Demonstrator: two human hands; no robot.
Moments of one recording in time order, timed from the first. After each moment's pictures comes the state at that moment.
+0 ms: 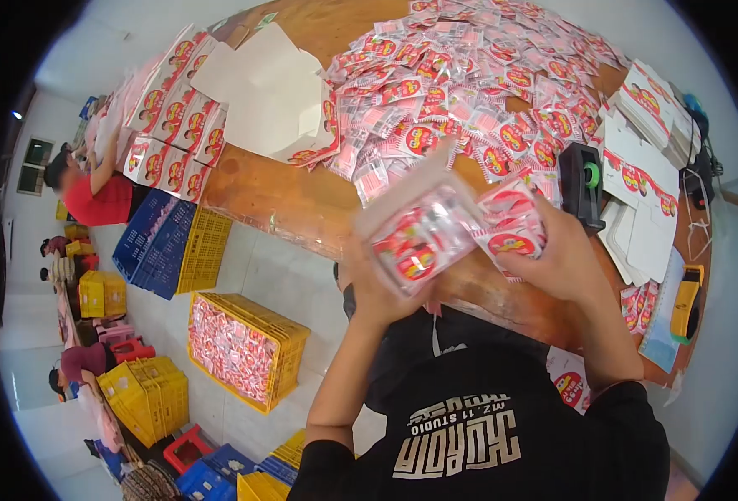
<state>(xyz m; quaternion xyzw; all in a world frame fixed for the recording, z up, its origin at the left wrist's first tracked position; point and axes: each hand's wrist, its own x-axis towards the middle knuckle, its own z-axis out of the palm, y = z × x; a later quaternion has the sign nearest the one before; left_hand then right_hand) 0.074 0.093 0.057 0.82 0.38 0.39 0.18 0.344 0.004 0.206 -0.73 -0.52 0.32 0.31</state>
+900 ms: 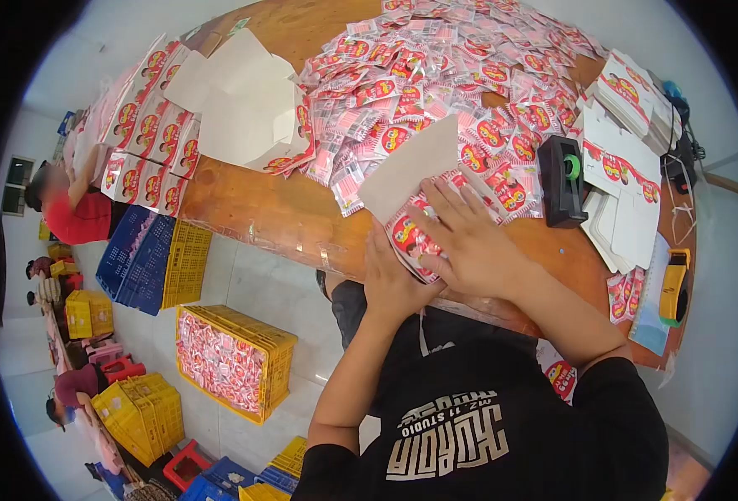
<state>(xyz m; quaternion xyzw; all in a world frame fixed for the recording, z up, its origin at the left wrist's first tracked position) 0.120 0.080 0.049 0.82 0.39 0.37 0.21 0.300 0.042 0.143 -0.59 -0.79 0.03 0.16</state>
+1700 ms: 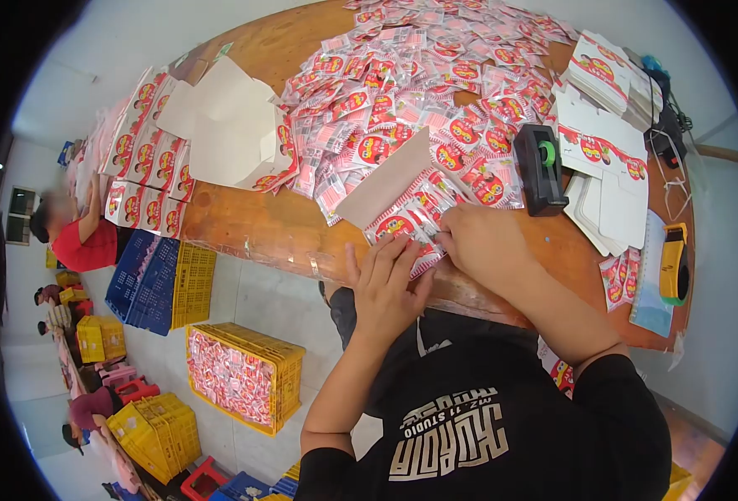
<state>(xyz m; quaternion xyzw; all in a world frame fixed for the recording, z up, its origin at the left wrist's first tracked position) 0.121 0.066 0.101 0.89 0.30 0.34 0.10 0.319 0.017 0.153 -0.73 -0.64 0.06 0.21</state>
